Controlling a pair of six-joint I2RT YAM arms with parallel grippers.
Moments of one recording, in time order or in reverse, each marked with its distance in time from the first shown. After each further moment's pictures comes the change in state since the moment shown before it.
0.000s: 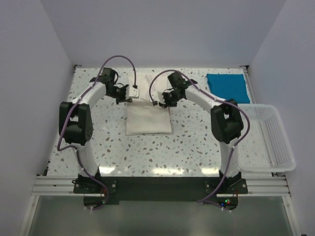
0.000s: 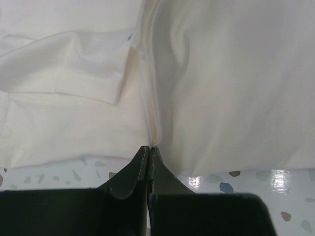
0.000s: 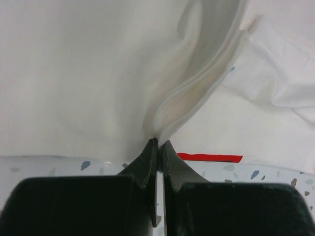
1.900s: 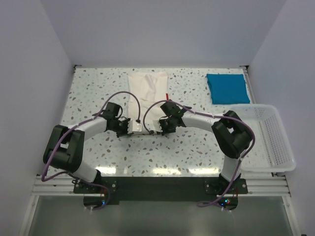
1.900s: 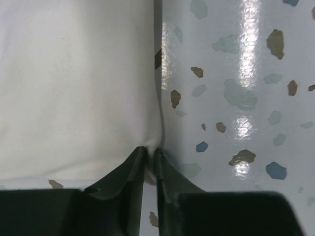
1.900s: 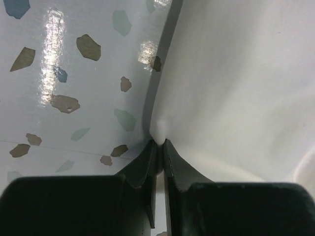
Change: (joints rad) left arm -0.135 -0.371 -0.732 0.336 -0.136 -0.171; right arm 0.209 -0.195 -0.497 0.259 0.172 0.163
